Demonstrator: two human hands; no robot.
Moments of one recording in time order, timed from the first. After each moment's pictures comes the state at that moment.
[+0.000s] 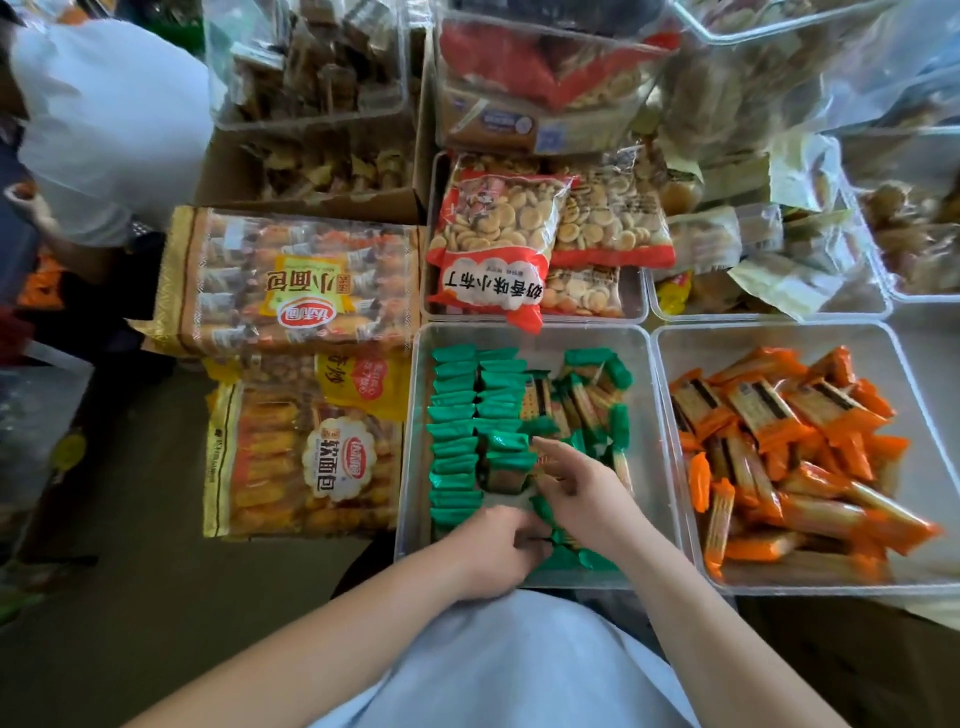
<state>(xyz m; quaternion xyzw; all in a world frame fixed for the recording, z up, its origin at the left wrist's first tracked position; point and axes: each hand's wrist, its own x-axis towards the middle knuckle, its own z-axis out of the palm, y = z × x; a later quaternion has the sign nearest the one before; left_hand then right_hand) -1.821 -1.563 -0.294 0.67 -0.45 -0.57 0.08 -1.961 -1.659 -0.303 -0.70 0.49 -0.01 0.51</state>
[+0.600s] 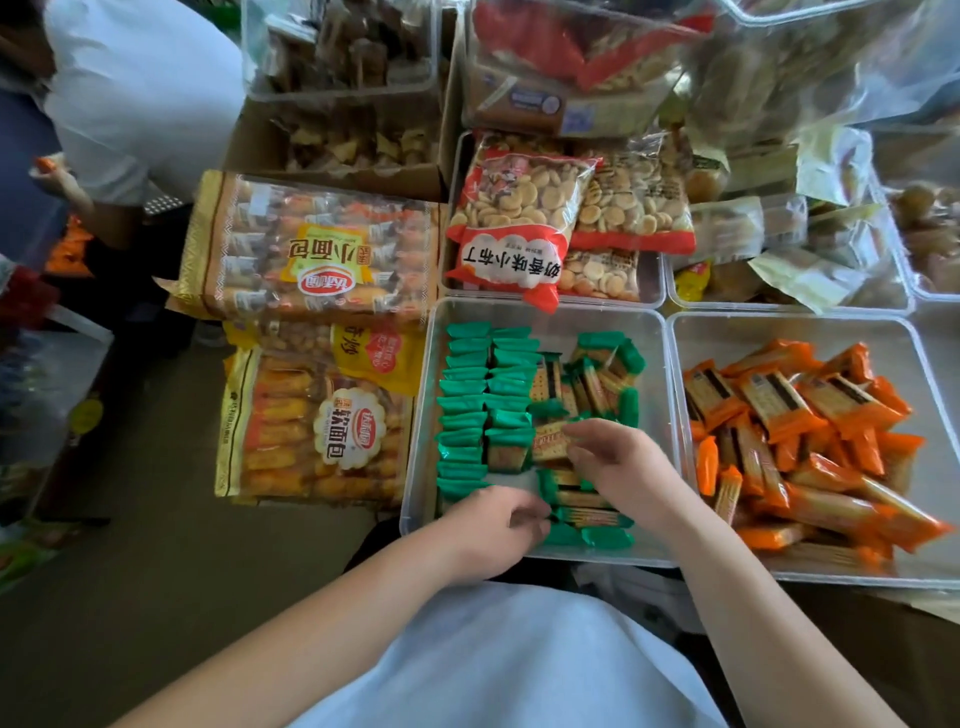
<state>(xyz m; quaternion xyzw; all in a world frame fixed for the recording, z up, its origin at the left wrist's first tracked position) -1.821 -1.541 -0.292 0.70 -0.41 -0.57 0.14 -1.980 -1.676 -0.281 -0.72 0.49 -0.01 0.49</state>
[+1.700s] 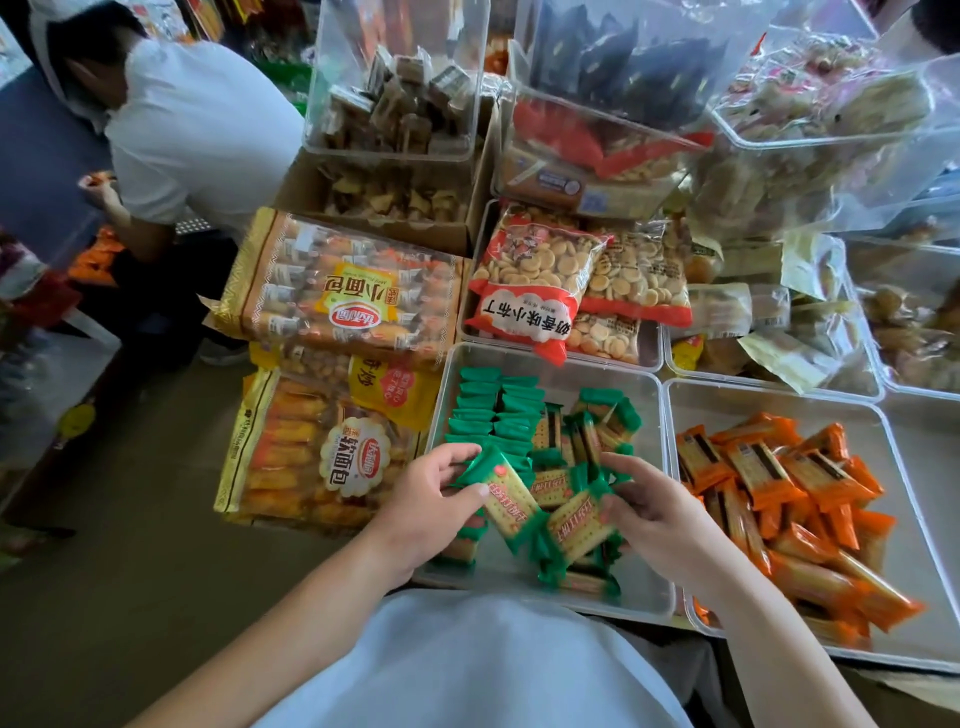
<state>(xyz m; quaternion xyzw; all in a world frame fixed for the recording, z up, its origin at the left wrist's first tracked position) -1.777 -1.534 -0.241 0.70 -0.21 -0.51 0.46 -2.006 -1.678 -0.229 -0.73 0.47 -0.01 0.50</state>
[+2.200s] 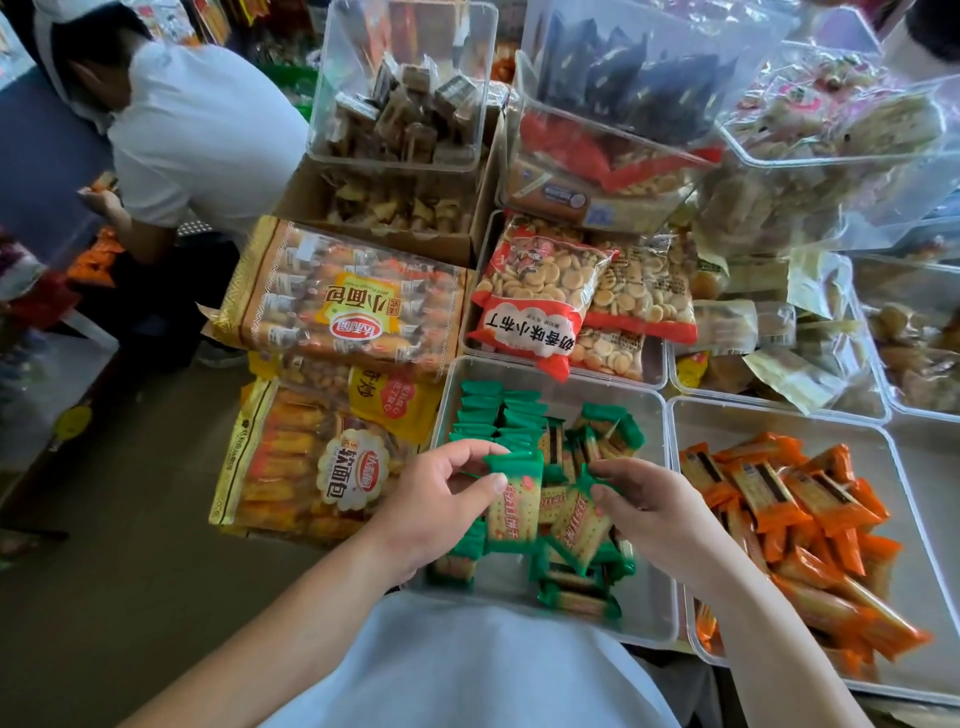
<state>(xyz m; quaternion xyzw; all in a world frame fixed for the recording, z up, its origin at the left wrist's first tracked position) -1.767 -1.550 -0.227 0.69 -0.27 -0.48 0.48 -1.982 -1.694 -0.213 -0.74 0.47 -0.04 0.48</state>
